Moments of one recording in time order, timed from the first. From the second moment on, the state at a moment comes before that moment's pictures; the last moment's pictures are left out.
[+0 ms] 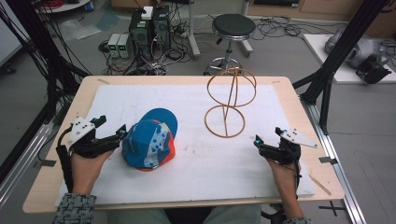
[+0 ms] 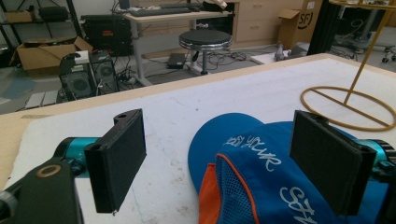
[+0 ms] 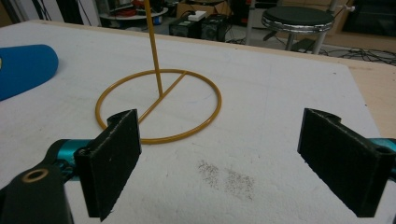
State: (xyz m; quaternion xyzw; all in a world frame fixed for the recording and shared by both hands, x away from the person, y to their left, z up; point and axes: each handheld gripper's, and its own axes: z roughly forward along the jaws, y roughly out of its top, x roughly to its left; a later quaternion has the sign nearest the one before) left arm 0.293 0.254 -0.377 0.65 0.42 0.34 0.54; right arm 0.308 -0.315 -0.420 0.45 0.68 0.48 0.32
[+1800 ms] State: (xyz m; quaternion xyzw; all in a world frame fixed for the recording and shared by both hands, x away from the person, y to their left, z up) left arm 0.304 0.208 -0.408 0.70 0.40 0.27 0.52; right arm 0.309 -0.316 -0.422 0.46 0.69 0.47 0.32
